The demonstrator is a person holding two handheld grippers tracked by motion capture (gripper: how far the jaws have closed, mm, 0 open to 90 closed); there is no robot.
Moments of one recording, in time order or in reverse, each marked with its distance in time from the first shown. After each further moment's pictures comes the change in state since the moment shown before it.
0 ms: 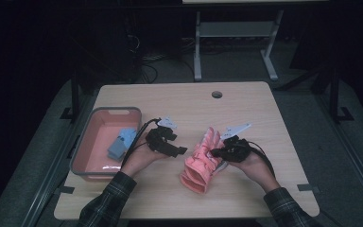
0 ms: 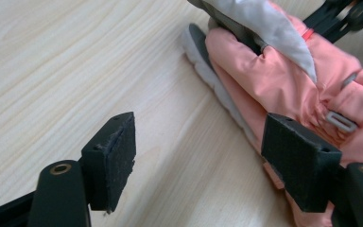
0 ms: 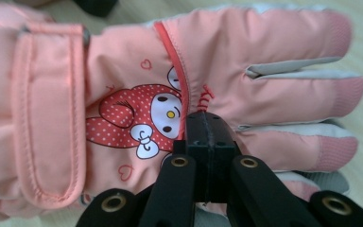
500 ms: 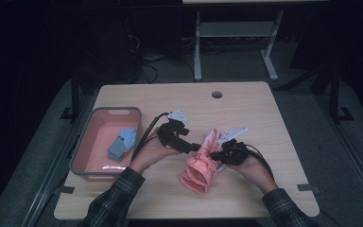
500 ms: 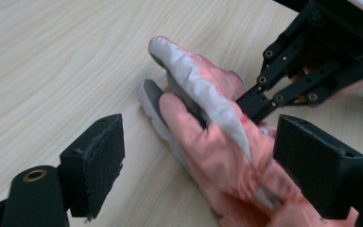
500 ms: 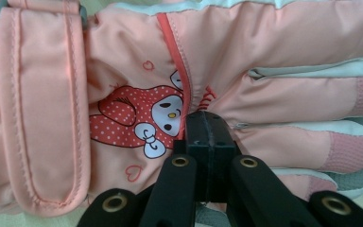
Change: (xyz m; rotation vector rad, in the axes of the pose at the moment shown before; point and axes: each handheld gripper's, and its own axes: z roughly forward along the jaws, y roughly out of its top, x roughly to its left) left arm -0.017 0.038 0.016 -0.032 -0.097 0.008; right arm 0.004 -0.006 0.010 0.032 -0.016 -0.012
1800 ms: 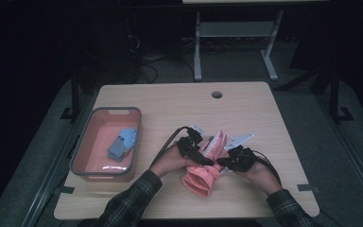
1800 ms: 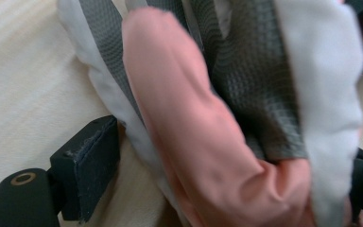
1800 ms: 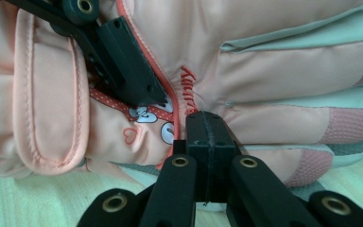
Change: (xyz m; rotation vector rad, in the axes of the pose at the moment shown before) left arm -0.003 -0.020 0.079 0.185 -0.159 -0.112; right arm 0.003 -0.023 -0.010 0.031 -0.010 -0.006
